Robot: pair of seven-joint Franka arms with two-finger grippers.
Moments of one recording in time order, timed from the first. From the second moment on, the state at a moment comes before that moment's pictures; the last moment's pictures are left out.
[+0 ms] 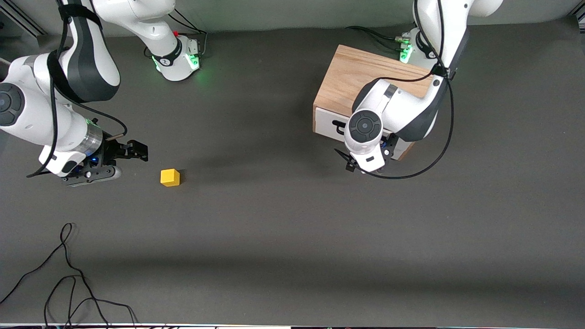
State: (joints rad) left arm -0.54 0.40 -0.06 -1.84 -0.02 1.99 -1.74; right arm 0.15 0.07 -0.05 -1.91 0.01 1.88 -0.06
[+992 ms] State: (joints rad) left arm -0.54 0.47 -0.06 -1.72 -0.01 1.99 -1.74; right arm 0.16 0.03 -0.06 -2.29 0.01 2.33 -0.06
